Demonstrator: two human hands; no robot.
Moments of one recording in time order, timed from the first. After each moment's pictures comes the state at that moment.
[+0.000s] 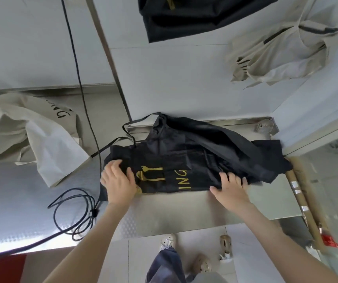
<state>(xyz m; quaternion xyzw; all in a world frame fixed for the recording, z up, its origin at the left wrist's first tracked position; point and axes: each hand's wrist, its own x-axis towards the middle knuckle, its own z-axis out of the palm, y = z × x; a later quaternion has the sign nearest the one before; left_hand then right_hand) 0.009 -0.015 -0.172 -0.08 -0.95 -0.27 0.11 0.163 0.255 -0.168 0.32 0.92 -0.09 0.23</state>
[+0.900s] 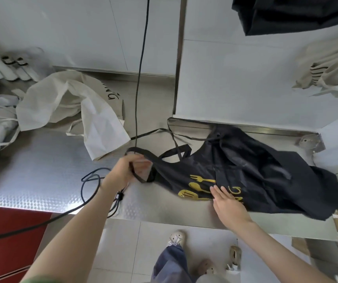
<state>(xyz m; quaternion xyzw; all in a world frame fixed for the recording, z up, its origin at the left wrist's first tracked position) -0.033 -0.107 -0.128 0.20 -0.59 -0.70 -0.36 0.157 0.162 -0.173 0.03 0.96 -0.03 0.26</state>
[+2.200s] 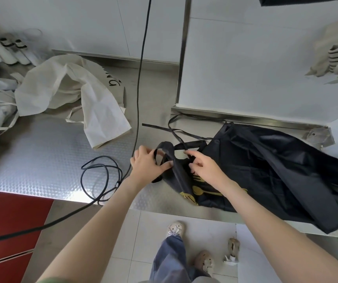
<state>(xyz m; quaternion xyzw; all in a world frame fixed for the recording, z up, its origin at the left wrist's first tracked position) 0.002 -0.065 -0.153 -0.08 -0.95 -0.23 -0.20 0.062 0.134 -0.152 0.13 0.84 -0.49 0.19</state>
